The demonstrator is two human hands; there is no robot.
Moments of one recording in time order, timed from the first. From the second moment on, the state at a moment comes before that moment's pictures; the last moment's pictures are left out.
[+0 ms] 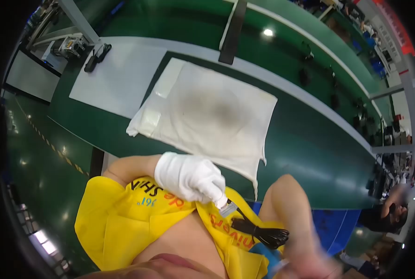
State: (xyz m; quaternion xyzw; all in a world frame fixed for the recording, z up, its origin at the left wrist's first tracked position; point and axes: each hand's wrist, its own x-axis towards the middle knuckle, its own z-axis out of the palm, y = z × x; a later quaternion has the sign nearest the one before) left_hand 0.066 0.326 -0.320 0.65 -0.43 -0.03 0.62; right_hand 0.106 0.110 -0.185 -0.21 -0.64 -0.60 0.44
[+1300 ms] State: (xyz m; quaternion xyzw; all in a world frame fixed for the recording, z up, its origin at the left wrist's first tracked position) left_hand 0.041 0.418 -0.339 0.90 -0.06 -0.22 0.37; right_hand 0.458 0.263 -0.442 -0.93 0.02 -0.09 0.36
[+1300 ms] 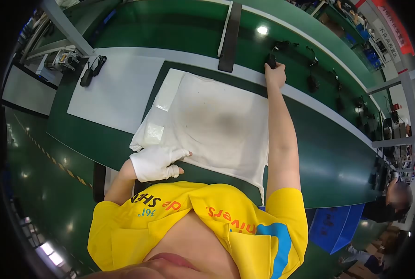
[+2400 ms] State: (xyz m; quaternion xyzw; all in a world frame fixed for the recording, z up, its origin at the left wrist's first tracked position) left_hand 0.103 0.711 -0.364 0.63 0.43 0.62 0.20; right_hand 0.263 0.128 -0.400 -0.85 -0.22 -0.12 0.47
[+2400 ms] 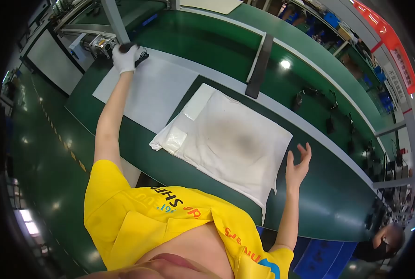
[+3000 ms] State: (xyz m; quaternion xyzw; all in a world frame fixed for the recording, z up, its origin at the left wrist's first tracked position) left_hand 0.091 0.375 -0.326 0.69 -0.18 0.22 0.66; right_hand 0.168 0.234 -0.282 -0.54 -0.45 0.09 0.71
